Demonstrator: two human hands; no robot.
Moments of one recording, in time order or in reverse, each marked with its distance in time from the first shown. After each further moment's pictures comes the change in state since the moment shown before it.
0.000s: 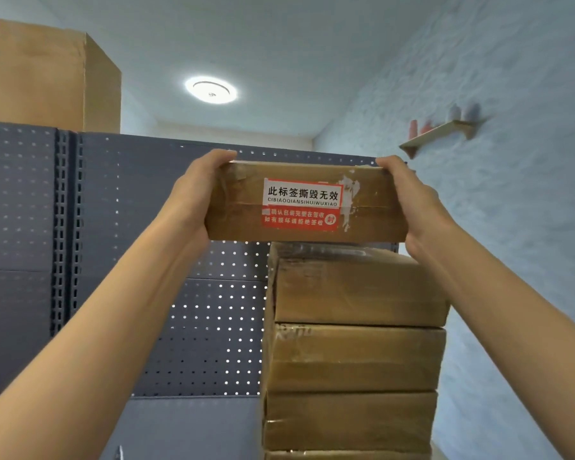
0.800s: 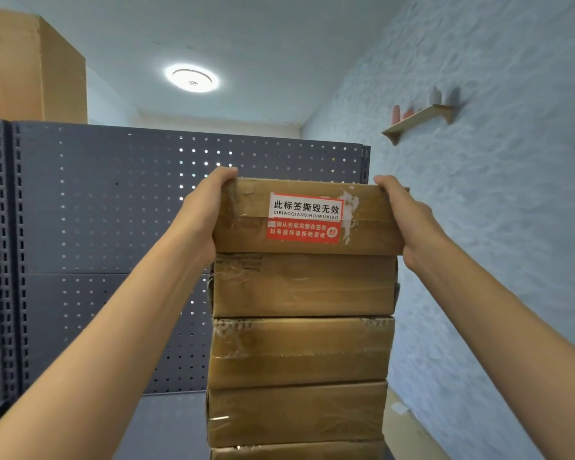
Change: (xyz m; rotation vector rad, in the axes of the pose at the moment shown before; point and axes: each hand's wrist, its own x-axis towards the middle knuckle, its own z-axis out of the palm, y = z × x) left_hand -0.011 -0.035 0.084 0.033 0.008 -0.141; right_hand 0.044 0.036 -0.077 -0.056 0.056 0.090
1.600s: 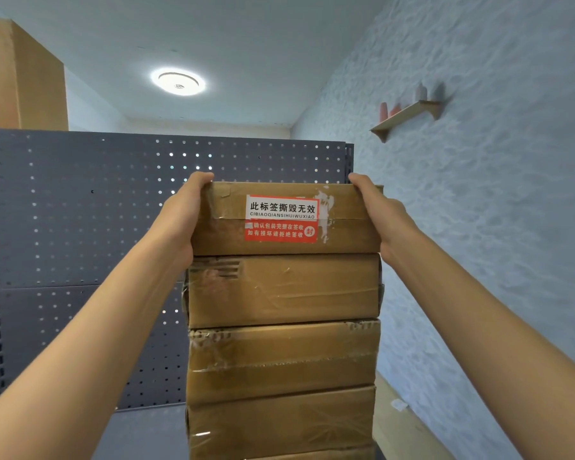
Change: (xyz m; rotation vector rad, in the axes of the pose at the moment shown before) left_hand 0.036 -0.013 0.005 0.051 0.008 -0.035; right_hand 0.025 0.006 0.001 0.002 -0.068 0.045
